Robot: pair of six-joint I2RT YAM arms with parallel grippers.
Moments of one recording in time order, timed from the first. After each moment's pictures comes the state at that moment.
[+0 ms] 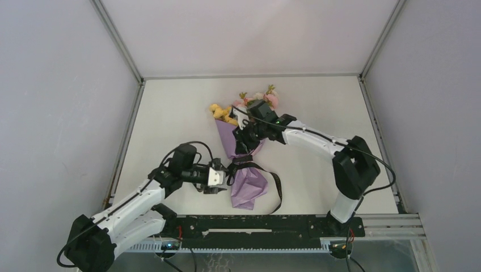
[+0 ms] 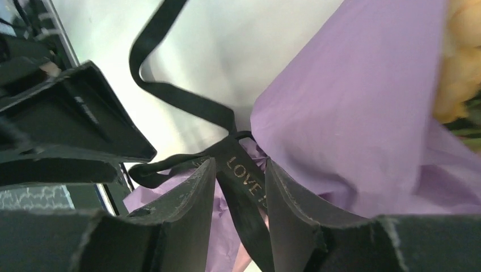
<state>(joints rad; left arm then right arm) -0.54 0.88 0.45 -0.26 0.80 0.77 0.73 1.68 1.30 -0.42 -0.49 -0.01</state>
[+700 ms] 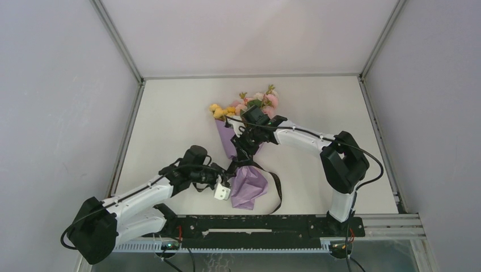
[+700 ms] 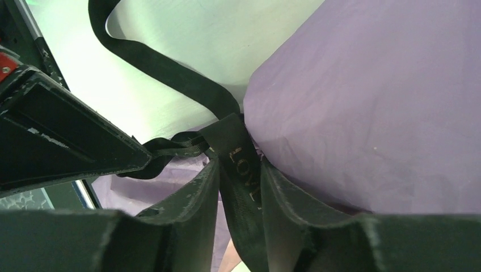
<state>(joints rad) -0.67 1.02 0.44 -0.16 0.66 1.32 0.76 1.83 1.34 -0.54 -0.48 -0.11</state>
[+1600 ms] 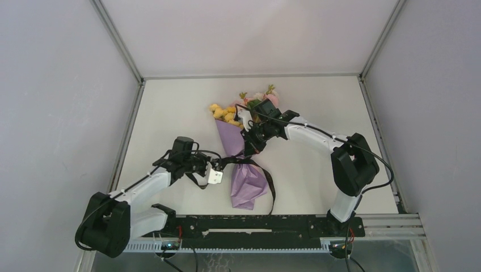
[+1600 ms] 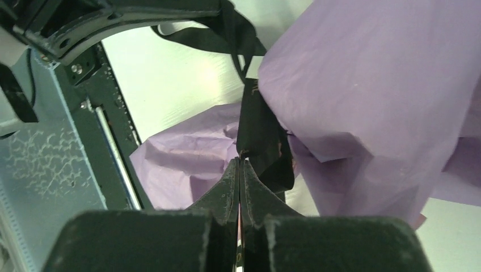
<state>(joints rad) -0.37 1.12 0.47 -0.21 0.60 1.49 0.68 1.75 1.32 -0.59 -0.62 -0.12</state>
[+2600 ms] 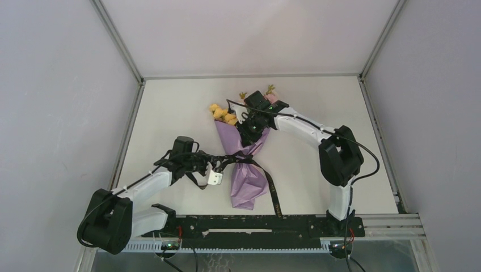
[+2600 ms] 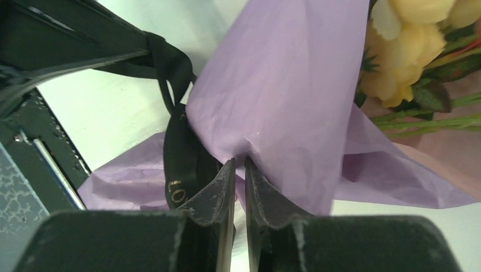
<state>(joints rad) -0.36 1.15 0.46 -0.13 0.62 1.57 0.68 1.89 1.55 -0.71 -0.45 -0.14</state>
